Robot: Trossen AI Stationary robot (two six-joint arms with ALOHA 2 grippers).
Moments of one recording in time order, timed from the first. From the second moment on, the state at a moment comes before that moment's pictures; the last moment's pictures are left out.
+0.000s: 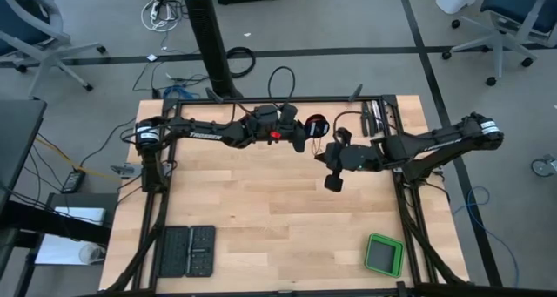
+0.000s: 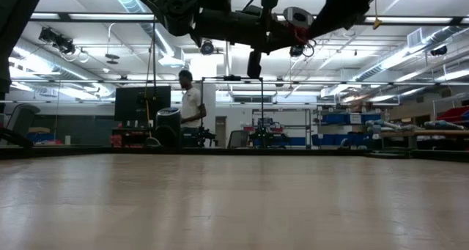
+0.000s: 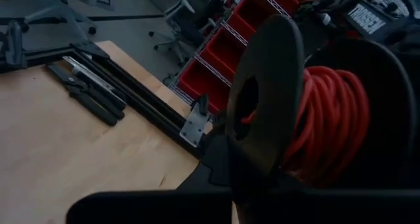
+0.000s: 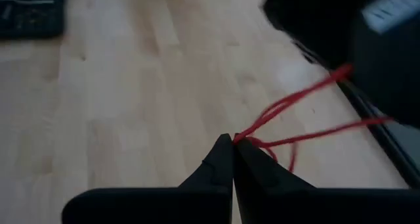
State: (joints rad) left arm 0.24 1.85 1.27 0.53 0.12 -0.68; right arm 0.22 1.18 0.97 -0.51 0.46 0.20
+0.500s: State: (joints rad) left arm 0.25 1.85 1.27 0.50 0.09 -0.63; right arm 0.25 1.19 0.97 -0.40 0.60 -0.22
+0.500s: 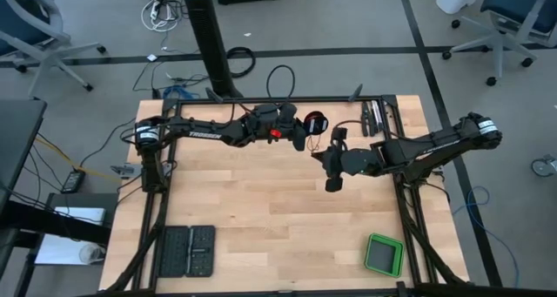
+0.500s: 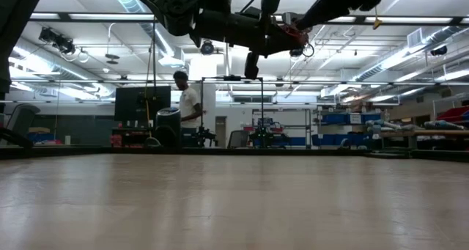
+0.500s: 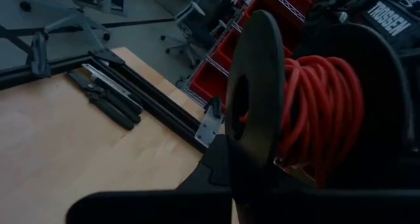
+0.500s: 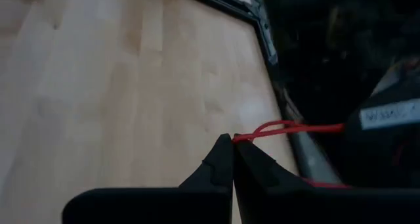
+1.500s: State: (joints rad) left arm 0.26 1.85 1.27 0.48 0.17 -0.63; right arm 0.34 1.24 0.97 -0.52 0.57 -0.55
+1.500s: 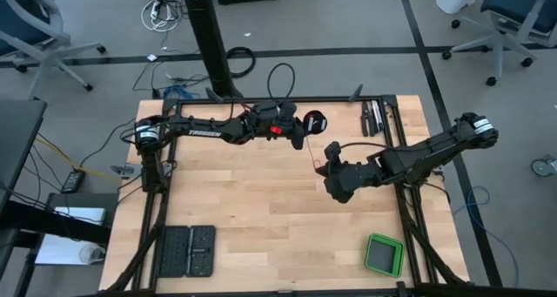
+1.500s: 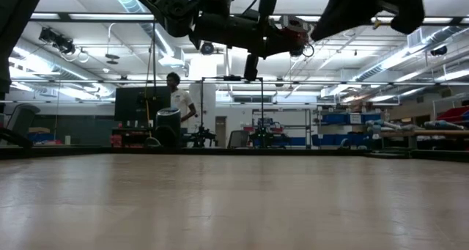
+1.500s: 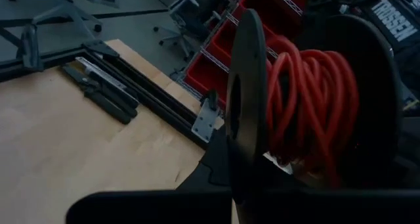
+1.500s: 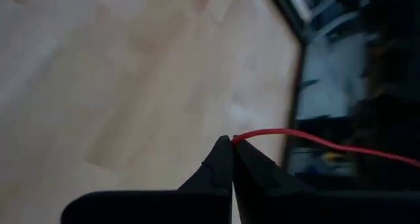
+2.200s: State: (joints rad) left arm 0.15 1.85 1.27 0.48 -0.02 -0.50; right arm 0.24 1.21 0.57 -0.24 0.53 -0.33
